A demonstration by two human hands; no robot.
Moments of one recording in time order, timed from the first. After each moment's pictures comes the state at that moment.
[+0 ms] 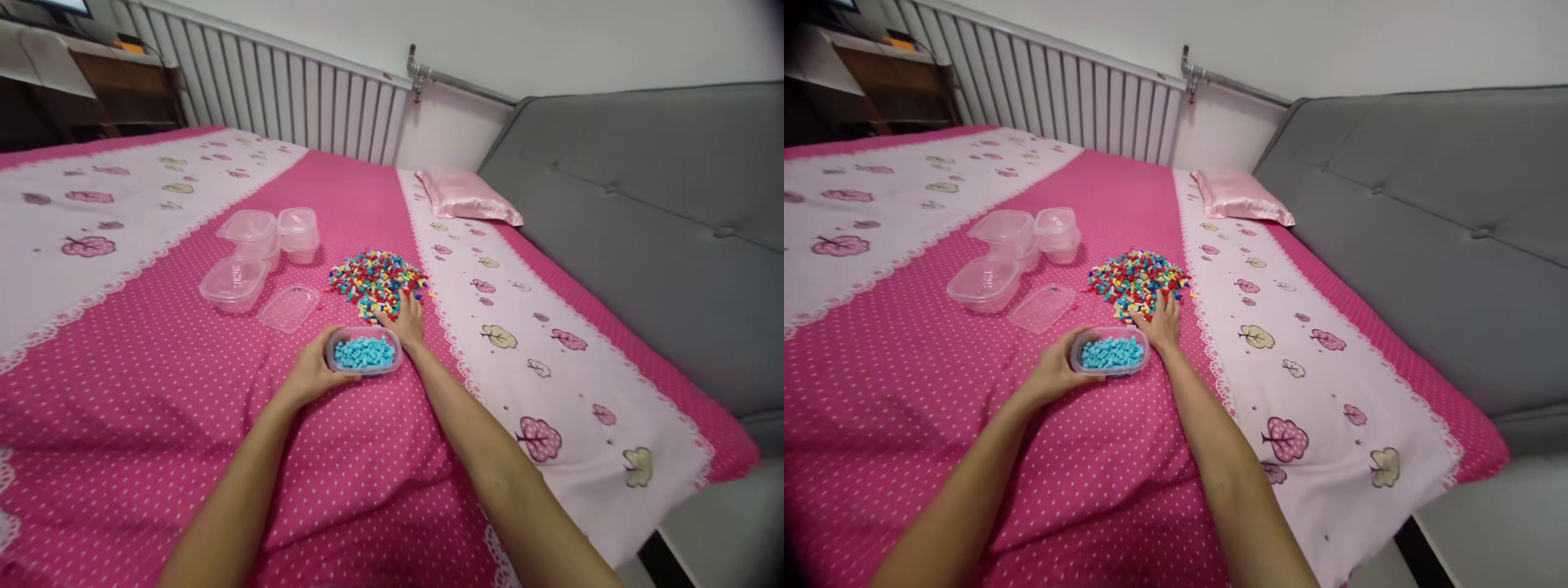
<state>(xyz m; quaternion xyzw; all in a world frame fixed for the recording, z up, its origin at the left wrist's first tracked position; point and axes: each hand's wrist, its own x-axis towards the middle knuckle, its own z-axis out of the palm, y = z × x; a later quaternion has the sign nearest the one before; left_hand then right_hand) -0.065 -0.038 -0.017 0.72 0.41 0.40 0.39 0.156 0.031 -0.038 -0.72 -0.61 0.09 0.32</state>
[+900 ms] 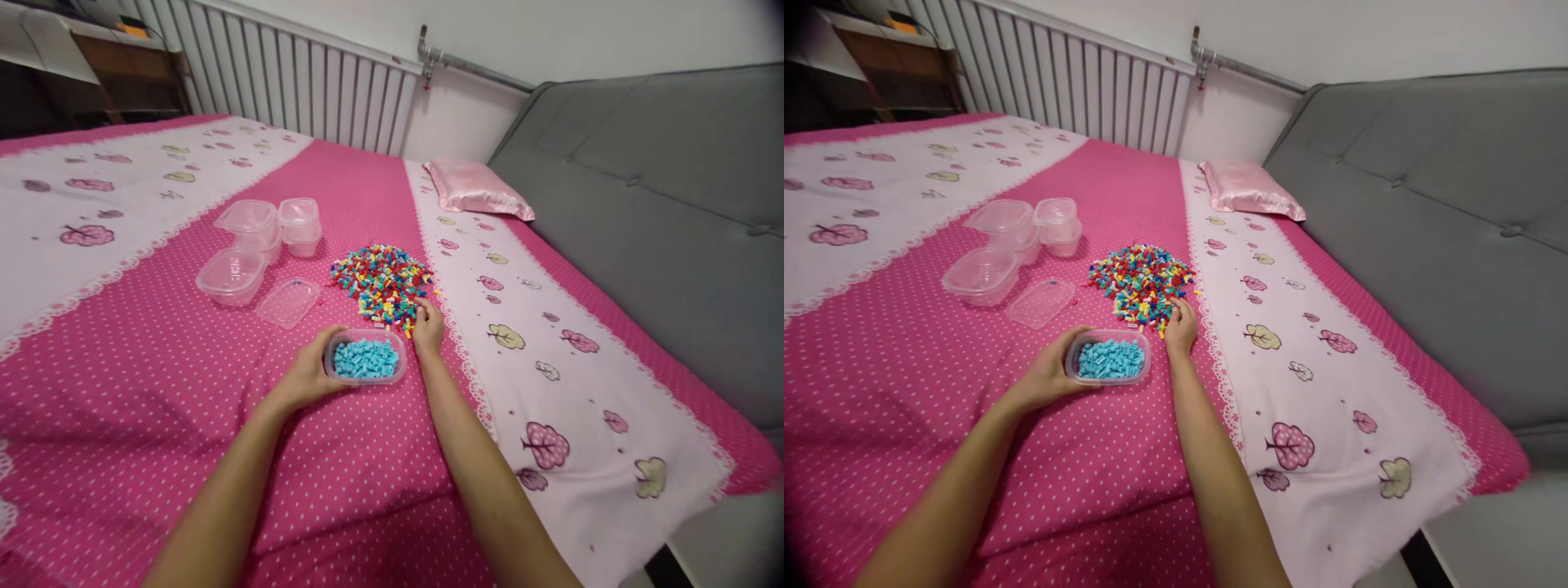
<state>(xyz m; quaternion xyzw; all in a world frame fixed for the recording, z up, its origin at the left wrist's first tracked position) -0.069 -0.047 -0.011 0.72 0.41 0.37 0.42 0.184 0.022 -0.053 -0.68 -0.51 0.10 0.51</state>
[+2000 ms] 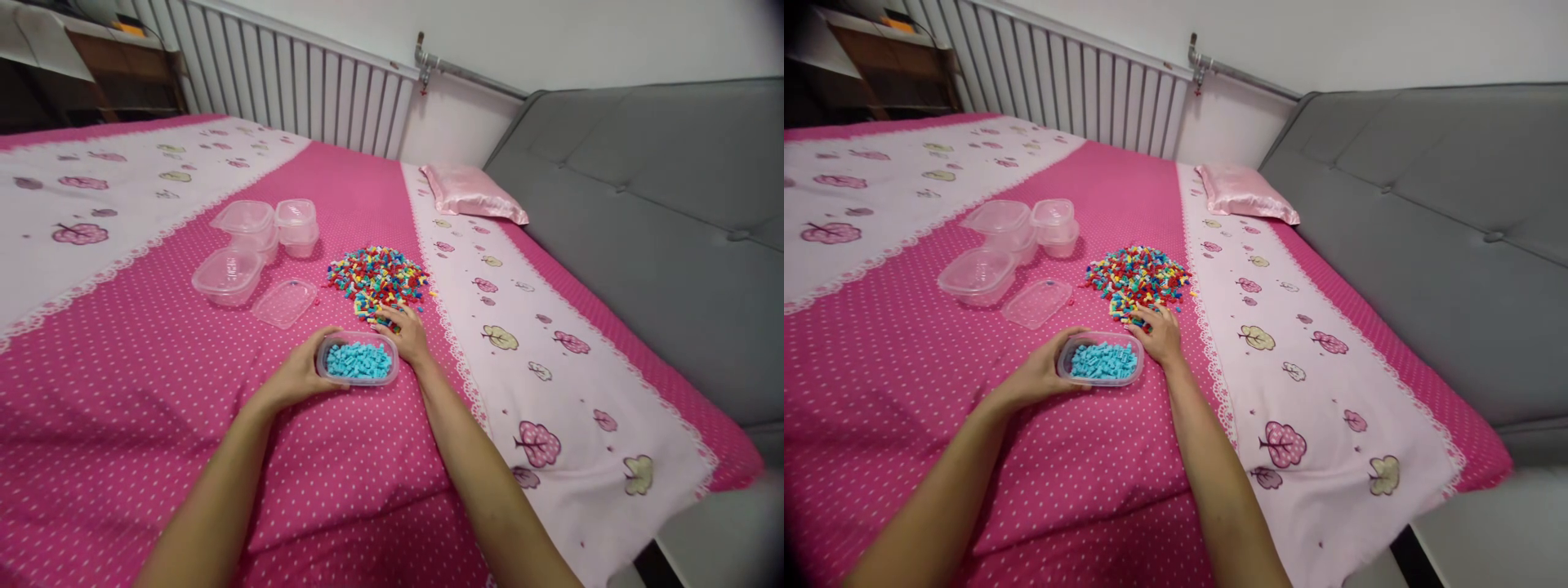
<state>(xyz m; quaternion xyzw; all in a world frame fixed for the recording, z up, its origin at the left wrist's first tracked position) -0.078 -0.043 -0.013 0.70 0.38 0.37 0.48 0.168 0.004 -0.036 -0.58 -0.73 0.09 0.35</state>
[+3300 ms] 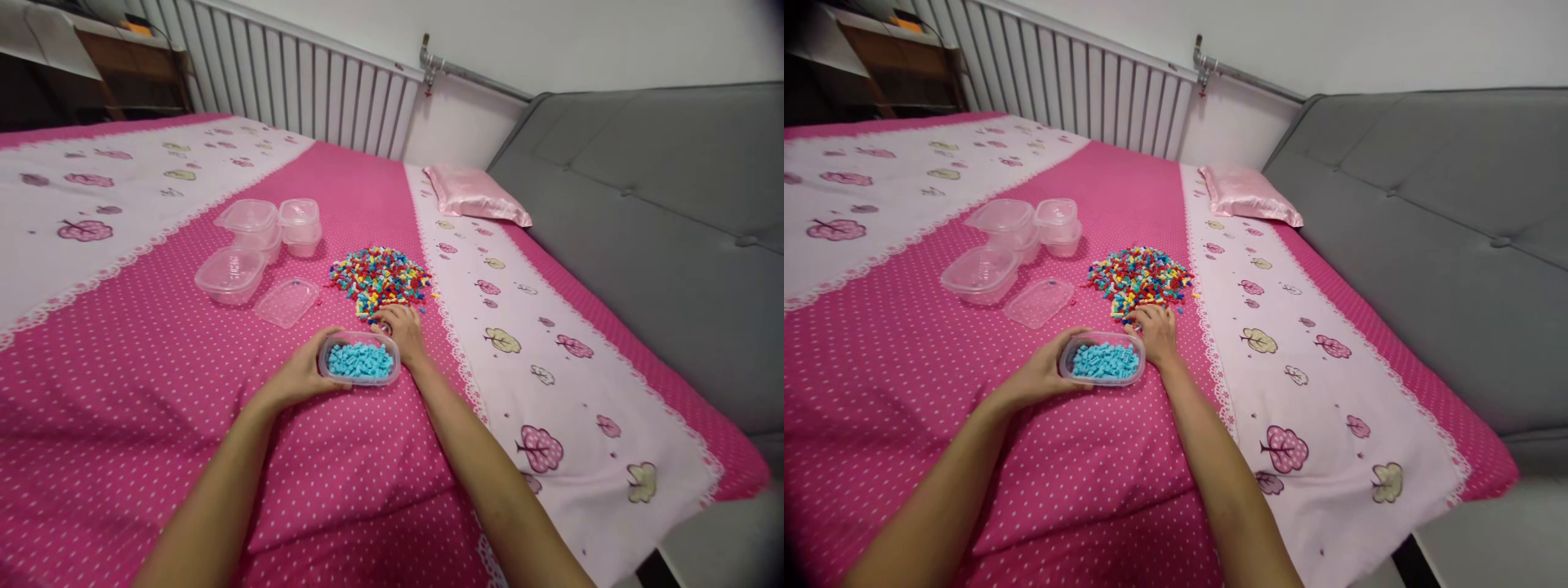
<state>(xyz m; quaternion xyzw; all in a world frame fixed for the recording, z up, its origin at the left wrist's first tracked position) -0.075 -0.047 -0.005 0.71 0.40 0.34 0.47 0.156 0.003 -0.031 -0.57 -0.77 0.02 0.30</state>
